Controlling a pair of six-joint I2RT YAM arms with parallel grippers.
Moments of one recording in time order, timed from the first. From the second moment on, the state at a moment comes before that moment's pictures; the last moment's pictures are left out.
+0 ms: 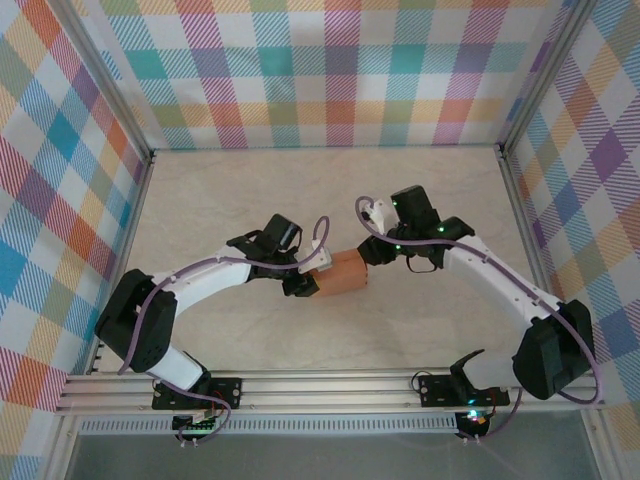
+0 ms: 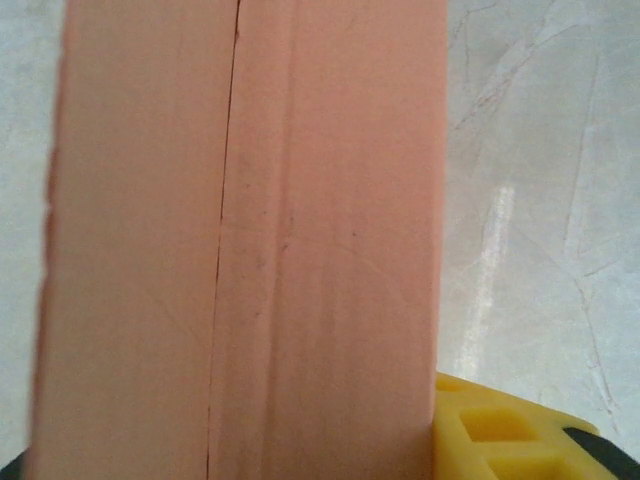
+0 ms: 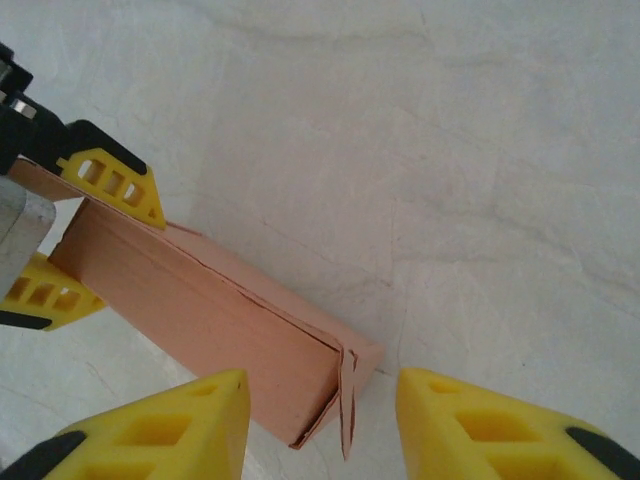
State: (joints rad) left arm -0.63 1.54 0.96 -0.48 0.40 0.54; right arm 0.52 1.35 1.10 -0.67 -0.29 -0.12
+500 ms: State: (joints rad) left arm -0.63 1.54 0.96 -0.48 0.41 0.55; right arm 0.54 1.41 1.10 -0.75 -0.22 -0.14
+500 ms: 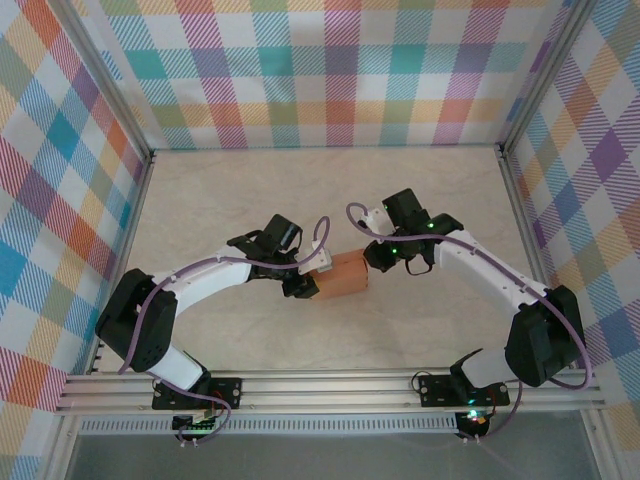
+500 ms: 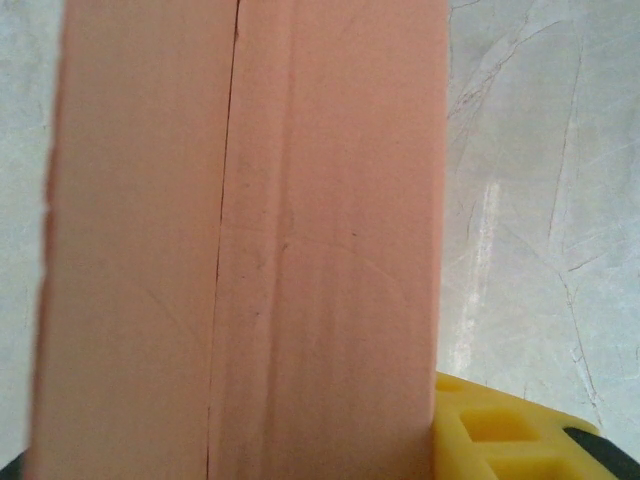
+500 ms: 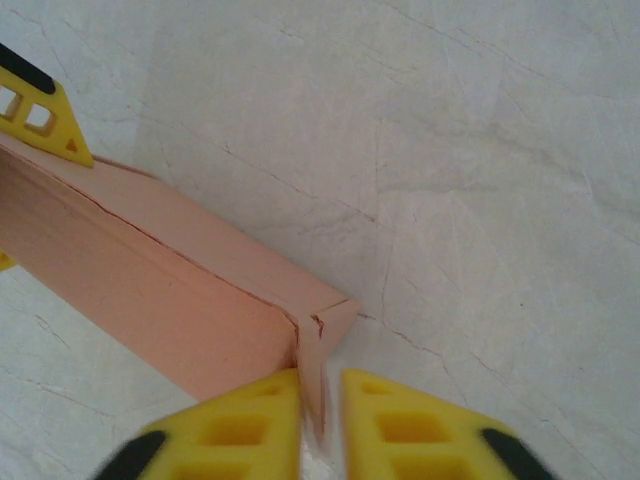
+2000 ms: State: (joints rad) left arm -0.67 1.54 0.97 -0.45 0.31 0.44; right arm 0.76 1.19 0.75 -0.36 0.18 0.37
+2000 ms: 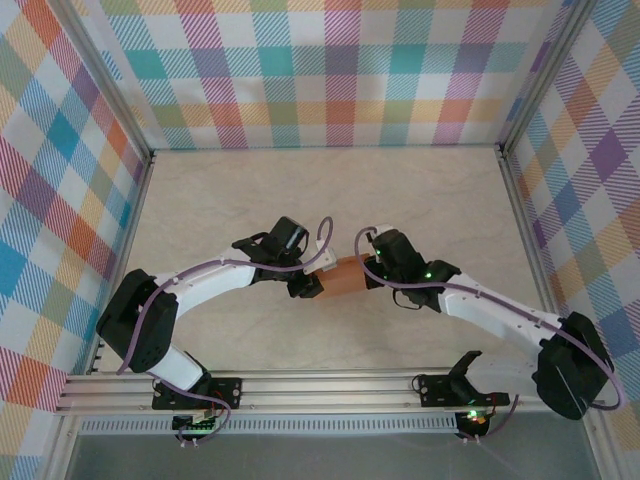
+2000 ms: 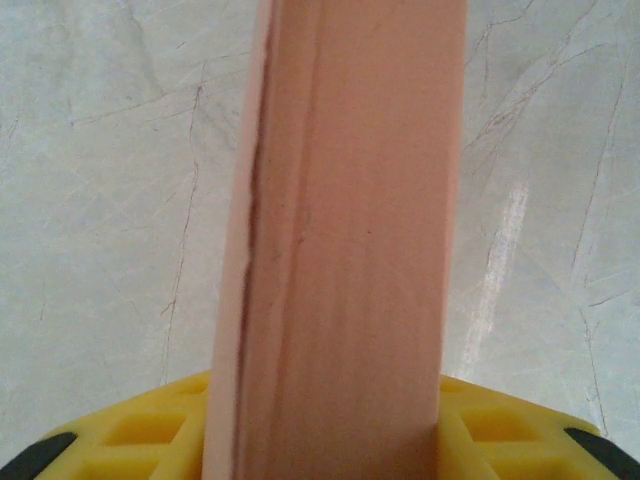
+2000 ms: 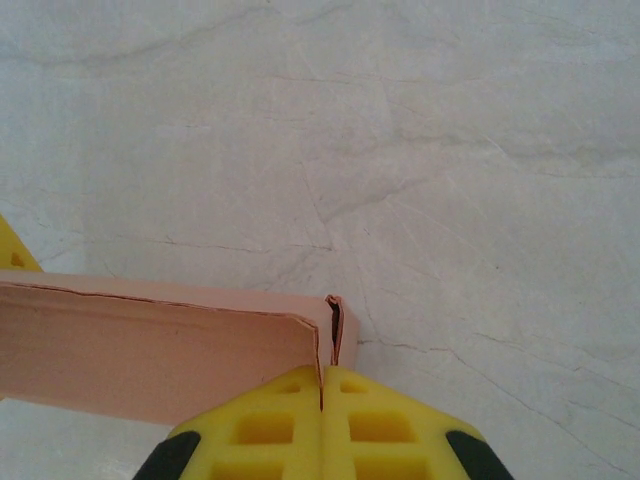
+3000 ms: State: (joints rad) left arm -0.67 1.54 0.95 -0.43 0.24 0.40; right arm 0.76 1.21 0.74 -0.34 0.19 0.44
